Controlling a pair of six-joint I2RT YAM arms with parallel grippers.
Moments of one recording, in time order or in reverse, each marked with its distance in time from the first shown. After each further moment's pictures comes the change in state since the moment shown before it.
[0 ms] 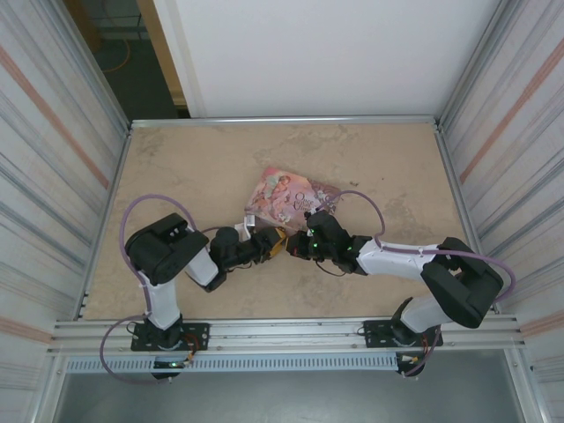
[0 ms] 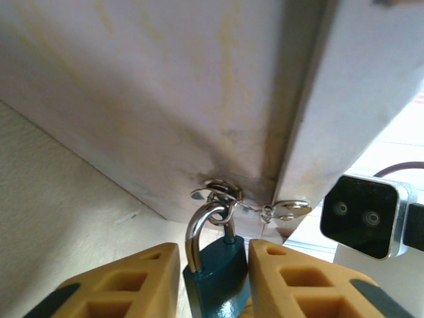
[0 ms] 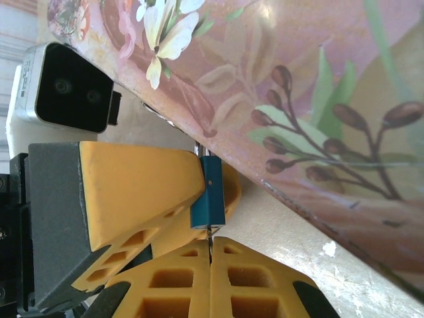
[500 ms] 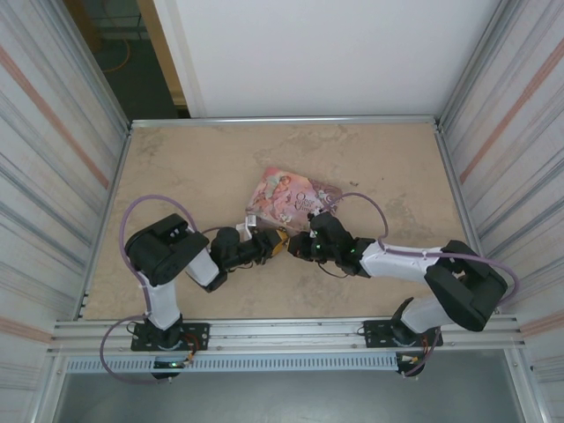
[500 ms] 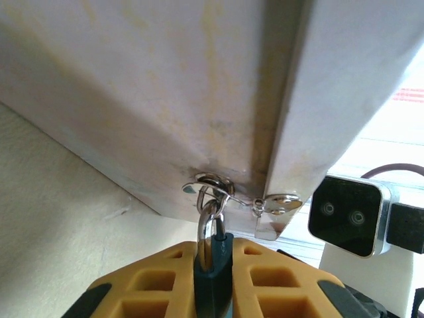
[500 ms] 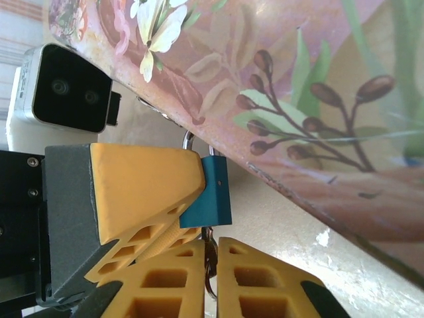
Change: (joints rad) left arm -0.013 -0.010 0.002 -0.004 -0.006 -0.014; right arm -0.011 -0.035 -0.037 0.014 -0.003 0.016
